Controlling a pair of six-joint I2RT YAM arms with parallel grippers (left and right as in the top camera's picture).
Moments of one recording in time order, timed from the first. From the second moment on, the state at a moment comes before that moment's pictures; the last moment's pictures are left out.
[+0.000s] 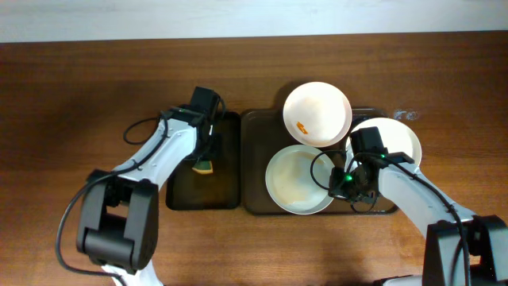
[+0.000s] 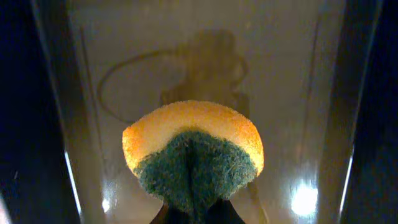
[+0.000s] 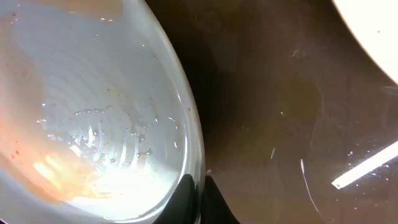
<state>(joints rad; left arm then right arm) -0.30 1.90 1.30 -0.79 -0.09 -0.25 0.11 1.58 0.80 -0.66 -0.24 0.34</state>
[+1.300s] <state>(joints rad) -0.30 1.95 1.30 -0.74 -0.08 -0.26 0.70 1.50 1.22 -0.91 0.73 0.46</state>
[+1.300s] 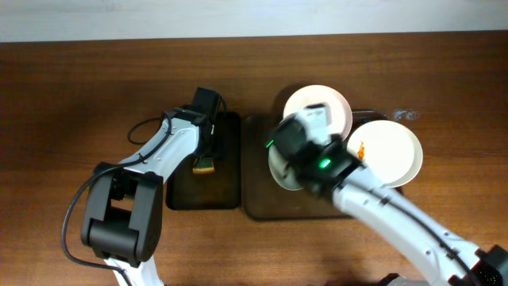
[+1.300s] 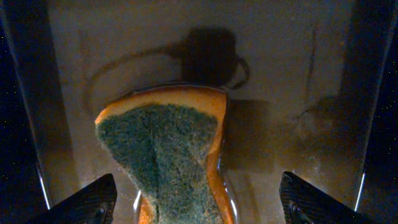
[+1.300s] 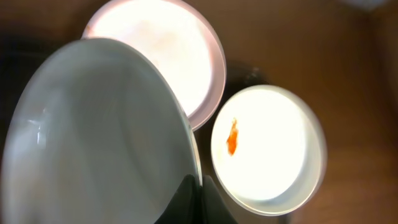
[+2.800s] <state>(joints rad) -0.30 1.95 1.30 -0.72 -0.01 -0.26 0.06 1.66 1.36 -0.78 -0.08 -0.06</state>
